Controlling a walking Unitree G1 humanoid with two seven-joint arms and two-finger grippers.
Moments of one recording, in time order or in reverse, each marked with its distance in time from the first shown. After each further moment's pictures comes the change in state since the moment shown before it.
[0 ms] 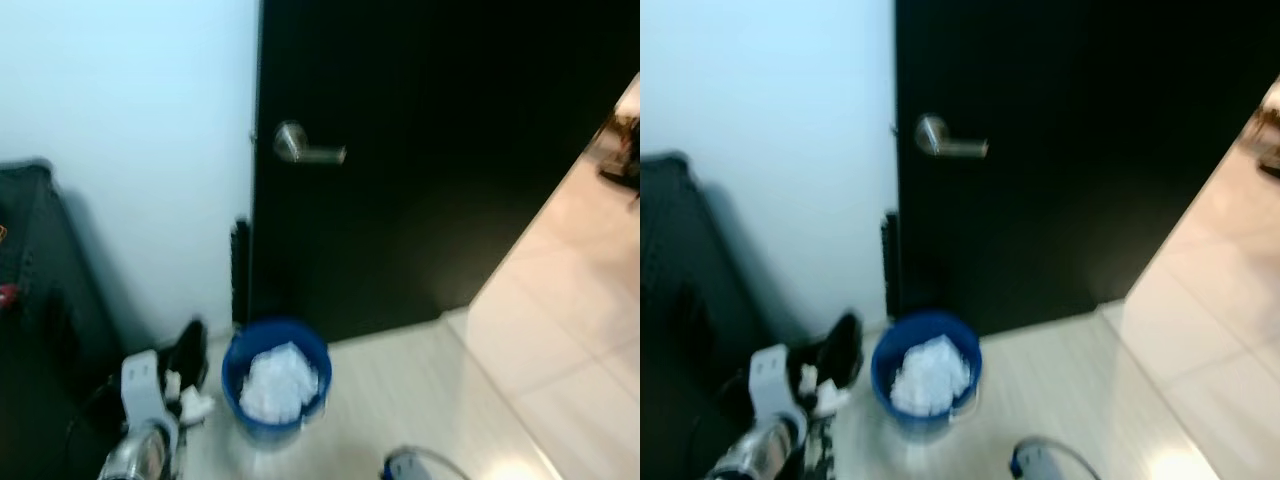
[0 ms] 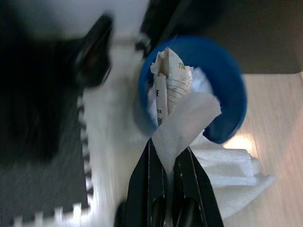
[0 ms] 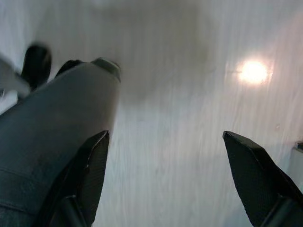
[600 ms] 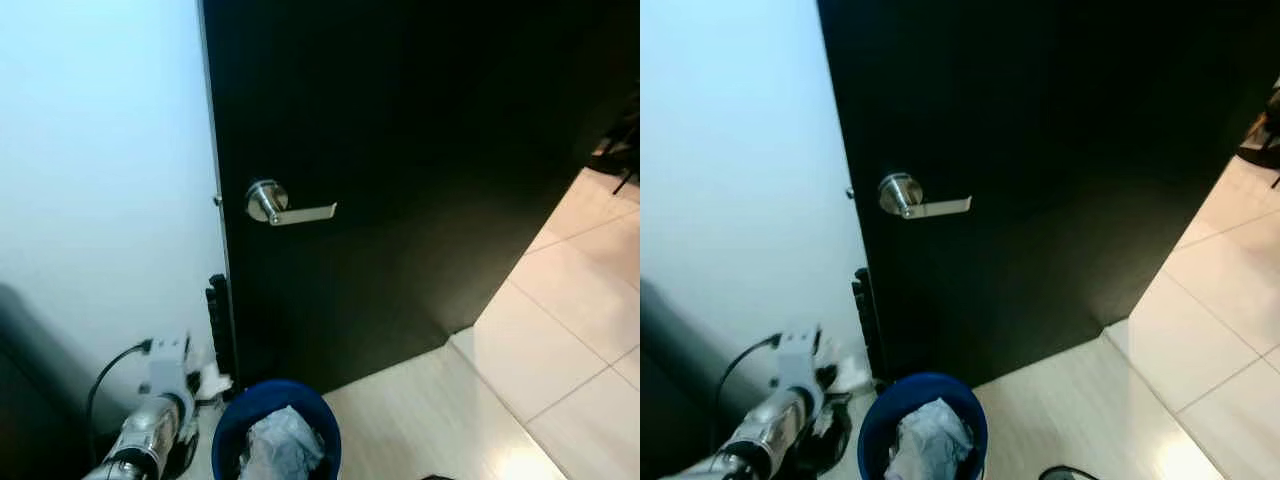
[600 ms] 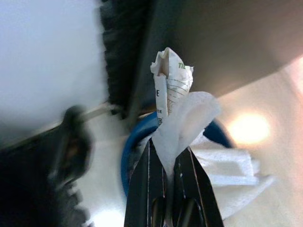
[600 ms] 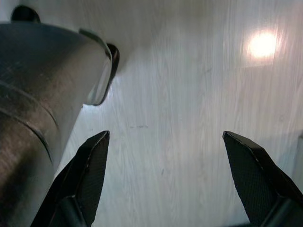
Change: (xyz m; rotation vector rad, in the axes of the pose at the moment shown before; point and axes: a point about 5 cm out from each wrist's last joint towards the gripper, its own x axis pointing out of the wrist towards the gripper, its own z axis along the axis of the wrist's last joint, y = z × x) left arm 0.010 -0.024 0.030 0.177 -0.054 -0.152; right arm -0.008 -0.007 -0.043 0.023 0.074 -0.010
